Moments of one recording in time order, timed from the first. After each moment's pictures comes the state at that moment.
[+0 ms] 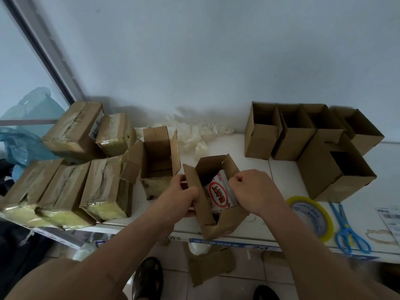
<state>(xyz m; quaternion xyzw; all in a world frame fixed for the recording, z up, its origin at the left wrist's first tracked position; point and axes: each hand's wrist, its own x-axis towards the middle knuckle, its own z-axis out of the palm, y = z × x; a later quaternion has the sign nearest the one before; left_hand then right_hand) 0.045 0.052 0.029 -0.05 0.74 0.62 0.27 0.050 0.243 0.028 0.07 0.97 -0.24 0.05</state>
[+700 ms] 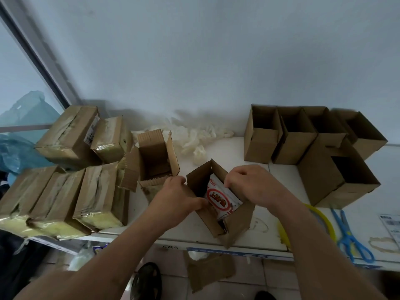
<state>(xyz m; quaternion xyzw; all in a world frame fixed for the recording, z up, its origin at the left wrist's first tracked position) 0.014 0.056 0.019 0.00 0.91 0.36 0.18 0.026 0.262 0.045 0.05 0.90 -0.42 0.12</state>
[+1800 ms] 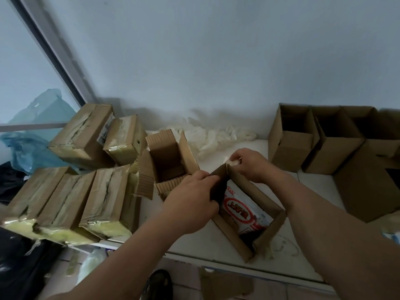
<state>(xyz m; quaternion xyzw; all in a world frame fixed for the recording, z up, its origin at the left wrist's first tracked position) -0.014 0.062 0.028 0.19 0.95 0.18 0.14 -0.112 0.264 -0.037 -0.03 0.95 -0.28 0.10</state>
